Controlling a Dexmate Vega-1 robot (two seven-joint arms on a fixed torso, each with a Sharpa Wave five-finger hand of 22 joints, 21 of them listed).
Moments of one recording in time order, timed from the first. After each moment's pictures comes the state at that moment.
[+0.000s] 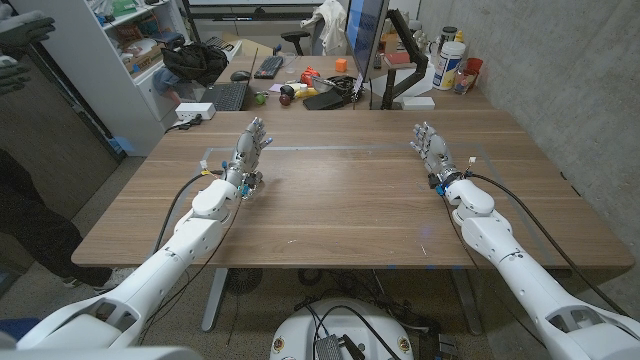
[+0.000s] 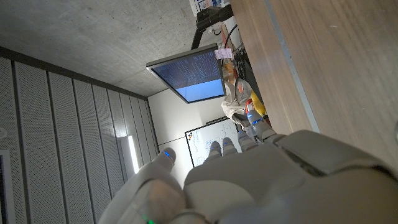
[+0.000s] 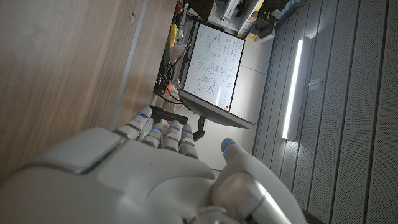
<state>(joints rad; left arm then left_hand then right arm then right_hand) 0.84 0.52 0.37 -1.30 -0.60 -0.32 -0.01 0.02 0.07 0.40 0.19 0.24 -0.17 -0.06 0.19 0.18 -0.17 -0.09 0.19 0.18 -0.17 -0.03 0.20 0.18 -0.17 -0.03 0.67 0.18 -0.88 -0.38 -0.20 -1.30 0.51 0.22 0.11 0.06 0.09 0.38 0.16 0.19 0.08 -0.01 0.18 0.18 0.05 -0.02 0.19 0.18 -0.06 -0.03 0.18 0.17 -0.02 -0.03 0.34 0.19</state>
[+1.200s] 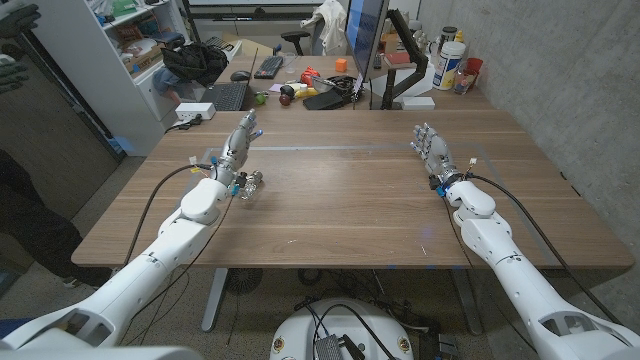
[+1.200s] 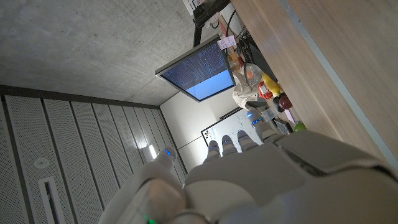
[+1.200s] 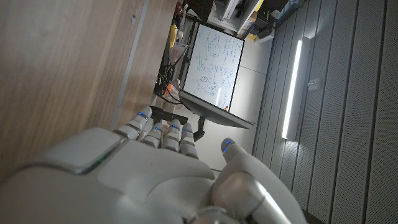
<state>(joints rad) 0.91 0.62 0.34 -1.42 -0.45 -0.37 0.09 0.02 0.08 0.41 0.18 0.24 -0.17 -0.09 0.20 0.18 -0.15 -0.07 0.19 0.18 -0.17 -0.03 0.20 0.18 -0.17 -0.03 0.67 0.18 -0.90 -0.32 -0.13 -1.32 0.43 0.20 0.16 0.06 0.09 0.38 0.16 0.19 0.09 -0.01 0.19 0.18 0.06 -0.02 0.20 0.18 -0.06 -0.03 0.18 0.17 -0.02 -0.03 0.34 0.19</state>
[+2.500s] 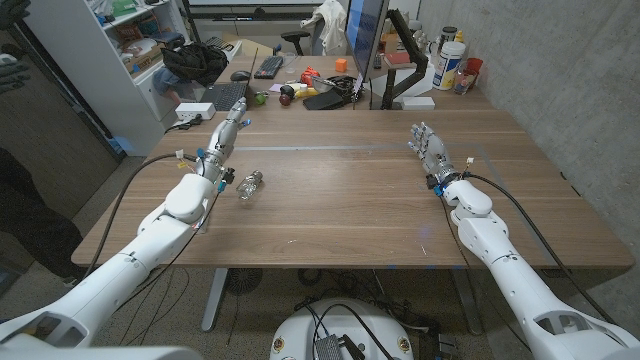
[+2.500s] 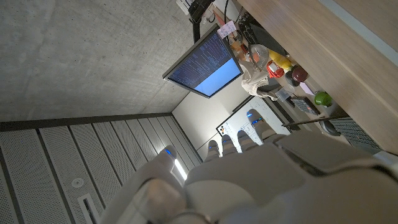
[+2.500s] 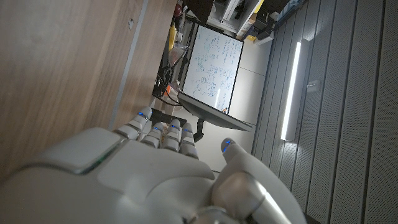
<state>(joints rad) 0.93 0.70 0.31 -1.48 -0.31 -0.41 0.15 0.03 0.08 0.42 0.18 0.24 -0.16 -0.10 0.20 0.18 -0.15 -0.07 0.19 0.18 -0.17 -0.03 0.20 0.18 -0.17 -0.03 0.67 0.18 -0.89 -0.29 -0.12 -1.32 0.40 0.19 0.17 0.06 0.09 0.38 0.16 0.19 0.09 -0.01 0.19 0.18 0.06 -0.02 0.20 0.18 -0.06 -0.03 0.18 0.17 -0.02 -0.03 0.34 0.19</state>
